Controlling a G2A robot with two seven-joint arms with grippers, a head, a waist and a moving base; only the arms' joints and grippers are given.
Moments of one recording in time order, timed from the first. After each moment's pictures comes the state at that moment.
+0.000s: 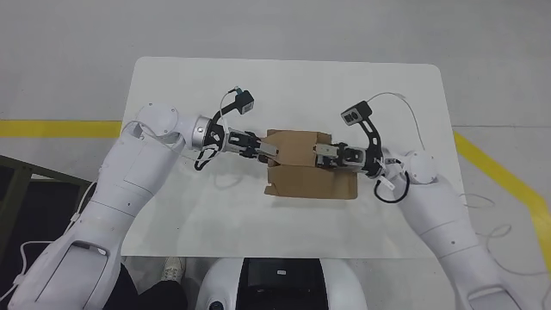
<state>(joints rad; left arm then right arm) 0.64 -1.15 -0.97 -1.11 -0.44 -0.23 -1.45 -0.89 -1.18 1.07 -1.17 0.74 -0.50 1.32</state>
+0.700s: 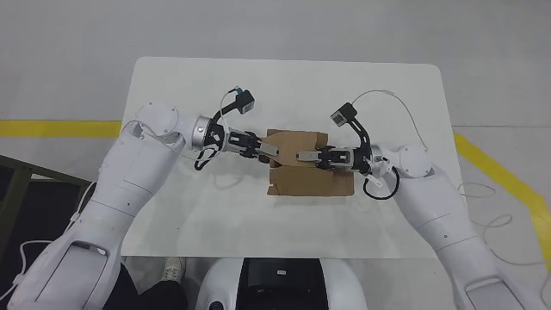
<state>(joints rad) 0.64 -1.15 -0.97 -1.12 -0.44 -0.23 -1.45 -0.84 -1.19 1.03 -1.12 0.57 -0.49 1.28</state>
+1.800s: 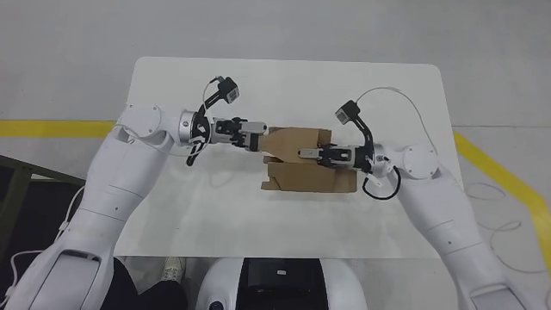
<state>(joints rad) 0.69 -1.12 -1.06 -1.18 -0.50 -0.22 -1.37 -0.88 -1.17 1.08 -1.22 0.44 -0.43 1.19</state>
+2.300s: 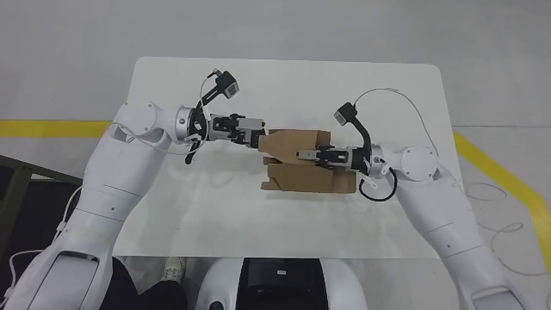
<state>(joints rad) 0.70 -1.12 -1.08 -1.22 -0.54 -0.23 -1.38 -0.89 -1.16 1.07 -1.25 0.37 -0.41 1.15</state>
